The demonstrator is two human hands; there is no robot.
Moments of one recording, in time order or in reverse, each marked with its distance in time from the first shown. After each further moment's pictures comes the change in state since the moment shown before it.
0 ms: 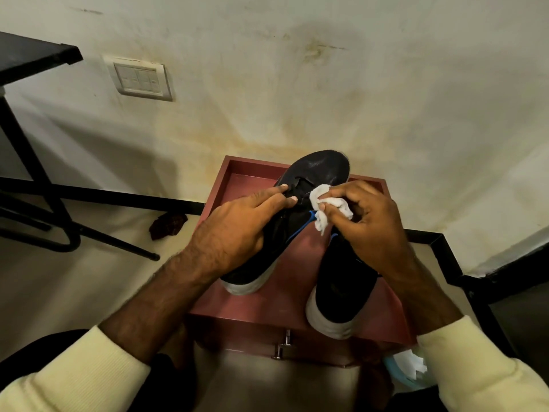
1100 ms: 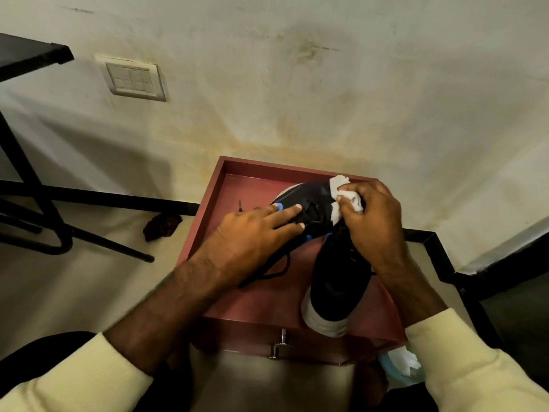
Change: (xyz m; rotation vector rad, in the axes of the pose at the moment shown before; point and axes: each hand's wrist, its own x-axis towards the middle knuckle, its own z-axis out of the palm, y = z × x) left_hand -0.002 0.018 0.014 0.324 -0.013 0.206; right_hand 0.007 0.019 0.003 -0.202 0.162 0.290
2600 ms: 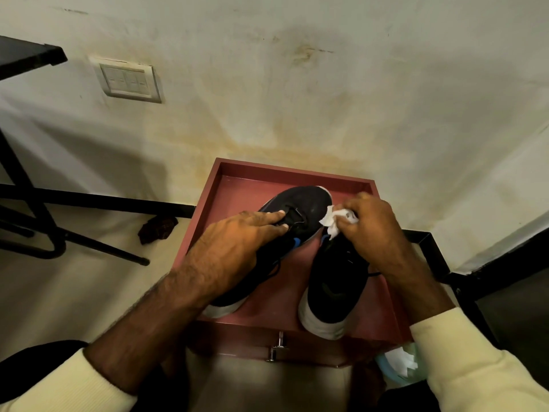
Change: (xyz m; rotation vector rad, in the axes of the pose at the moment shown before) left_hand -0.009 -0.003 -0.009 -0.282 -0.067 -0.219; right_hand 0.009 0.012 -0.008 -0.238 -0.298 -0.038
